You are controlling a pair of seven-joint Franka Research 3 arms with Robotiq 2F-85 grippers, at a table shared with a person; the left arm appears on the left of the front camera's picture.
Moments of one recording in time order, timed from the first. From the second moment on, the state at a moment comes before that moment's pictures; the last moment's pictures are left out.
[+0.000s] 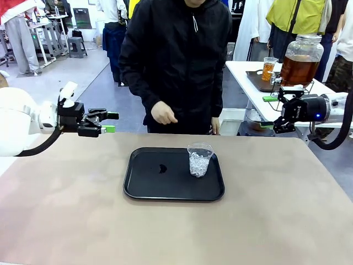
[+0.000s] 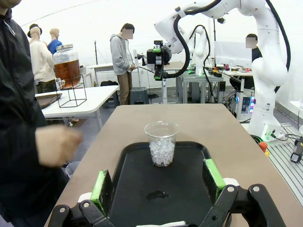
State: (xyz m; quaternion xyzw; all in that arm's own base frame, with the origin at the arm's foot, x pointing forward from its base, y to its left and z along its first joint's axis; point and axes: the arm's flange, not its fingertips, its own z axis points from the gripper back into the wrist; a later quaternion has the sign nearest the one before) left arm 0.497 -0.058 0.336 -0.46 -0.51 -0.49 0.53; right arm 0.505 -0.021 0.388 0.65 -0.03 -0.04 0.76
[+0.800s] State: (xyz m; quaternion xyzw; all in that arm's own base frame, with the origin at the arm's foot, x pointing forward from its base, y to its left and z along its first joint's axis) left arm 0.497 -0.058 0.336 -0.46 -0.51 -0.49 0.53; right arm 0.505 -0.021 0.388 0.65 -0.03 -0.04 0.76
